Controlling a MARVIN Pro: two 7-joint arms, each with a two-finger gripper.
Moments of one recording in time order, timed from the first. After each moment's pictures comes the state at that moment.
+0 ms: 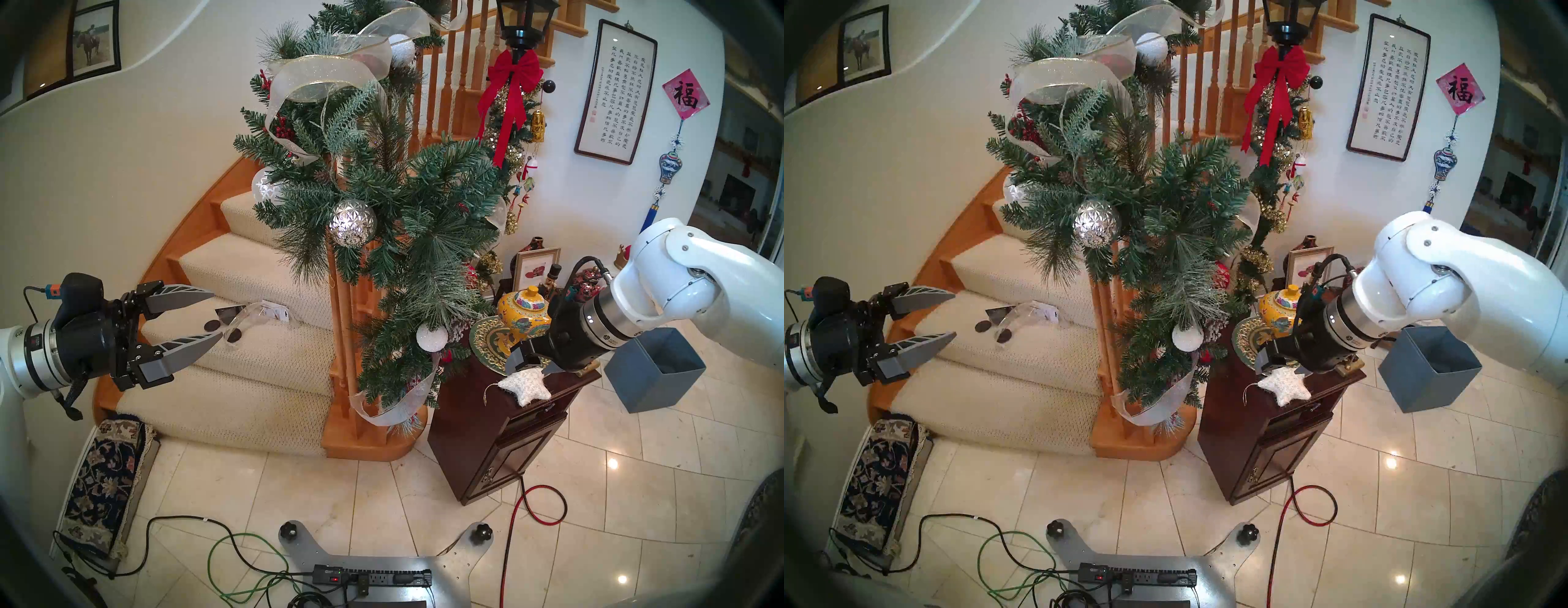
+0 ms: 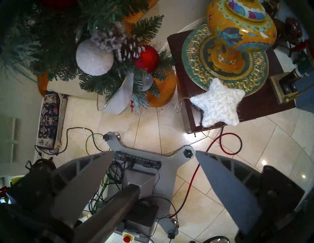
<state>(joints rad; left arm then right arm) 2.02 -0.94 -2.43 -2.06 -0.75 0.46 -1.37 -0.08 -0.21 -0.02 -2.00 2.43 0.90 -0.77</state>
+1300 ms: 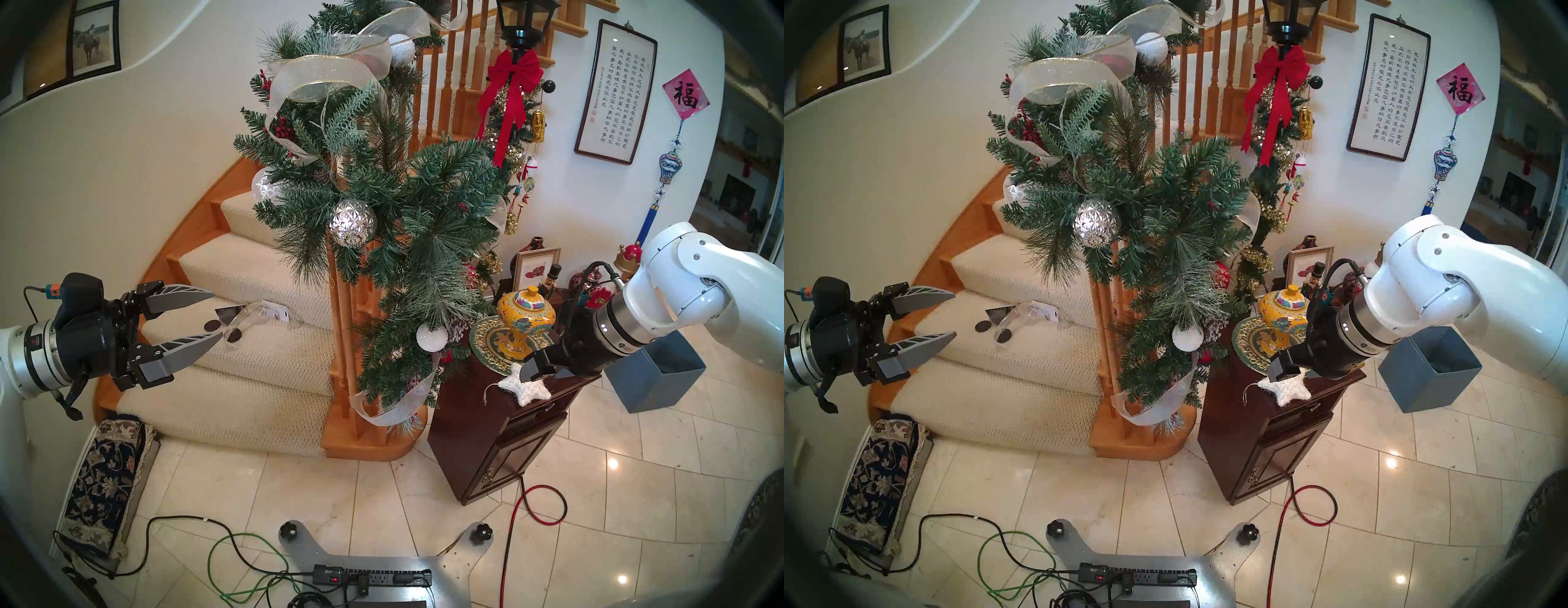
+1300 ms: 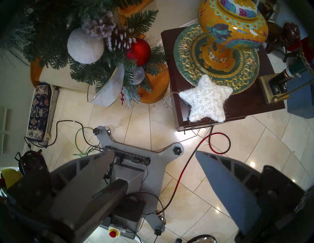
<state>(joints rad) 2.02 -0.94 -2.43 -2.06 -0.75 0.46 -1.37 -0.06 -0.13 -0.04 -2.06 2.36 0.96 -0.74</state>
